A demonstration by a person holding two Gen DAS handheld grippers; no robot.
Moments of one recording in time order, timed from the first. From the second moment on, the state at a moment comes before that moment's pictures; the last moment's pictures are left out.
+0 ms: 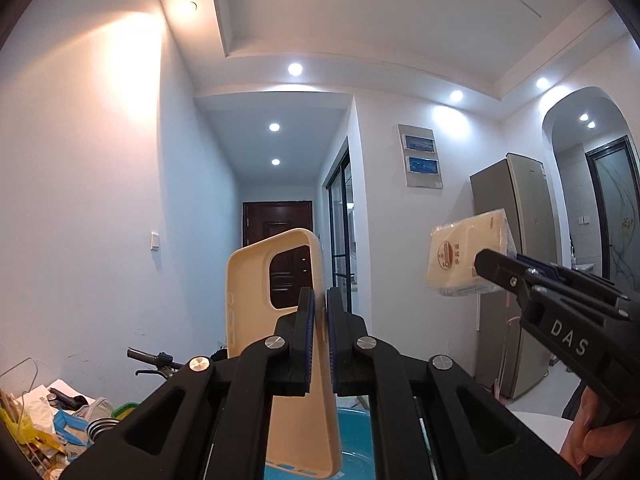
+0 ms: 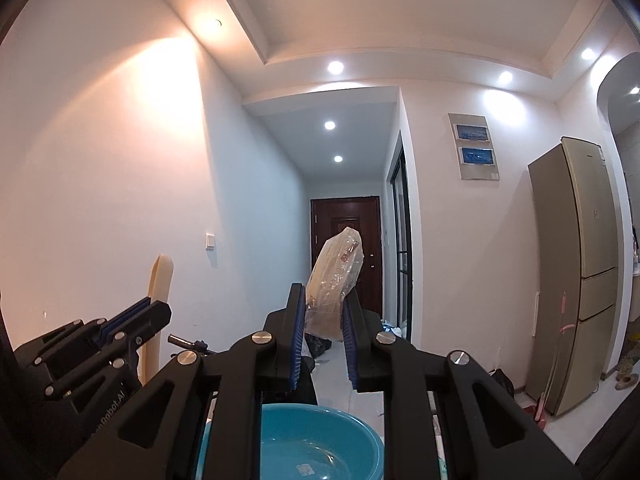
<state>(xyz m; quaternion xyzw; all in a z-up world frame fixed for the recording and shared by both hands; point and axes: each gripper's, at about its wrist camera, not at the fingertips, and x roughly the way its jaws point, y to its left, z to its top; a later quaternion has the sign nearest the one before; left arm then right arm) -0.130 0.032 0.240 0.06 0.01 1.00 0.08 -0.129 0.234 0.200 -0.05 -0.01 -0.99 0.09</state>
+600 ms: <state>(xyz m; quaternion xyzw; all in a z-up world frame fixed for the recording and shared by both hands) -0.194 0.022 0.205 0.00 -0.01 1.00 0.08 -0.190 0.236 0.156 0.02 -0.01 -0.99 0.10</state>
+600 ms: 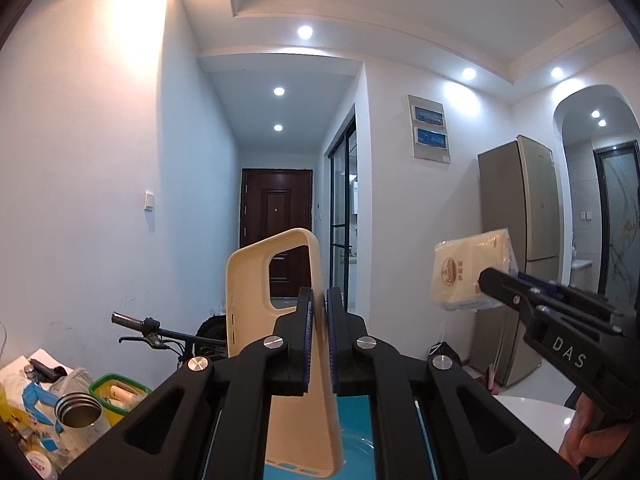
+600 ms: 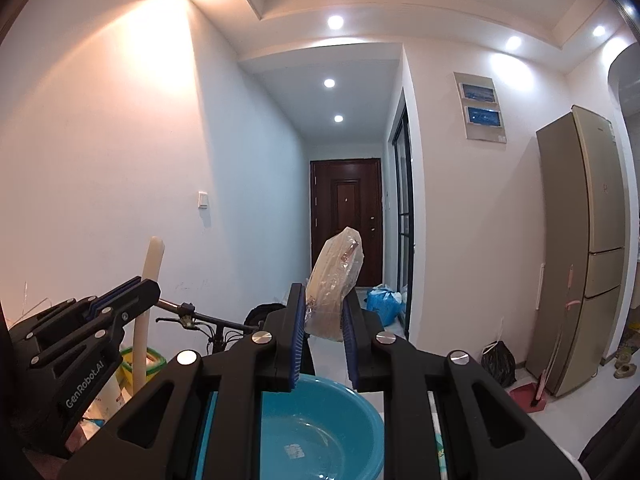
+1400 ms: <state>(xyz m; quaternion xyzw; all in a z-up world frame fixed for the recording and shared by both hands) -0.308 0.029 0.128 -0.24 0.01 0.97 0.09 -0.268 0.240 0.104 0.16 0.00 -0.98 0.14</state>
